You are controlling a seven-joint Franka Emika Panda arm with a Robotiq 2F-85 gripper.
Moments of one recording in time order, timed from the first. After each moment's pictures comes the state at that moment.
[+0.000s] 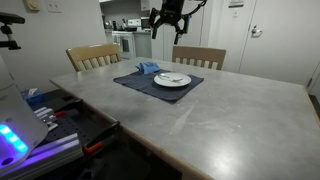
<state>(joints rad) -0.08 0.10 -0.19 -2.12 0.07 1.96 -0.60</state>
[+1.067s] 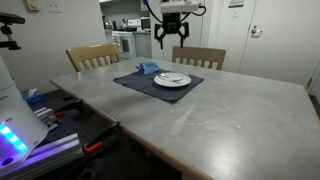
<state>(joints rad) -0.09 0.15 -0.08 -2.22 0.09 2.48 -1.05</state>
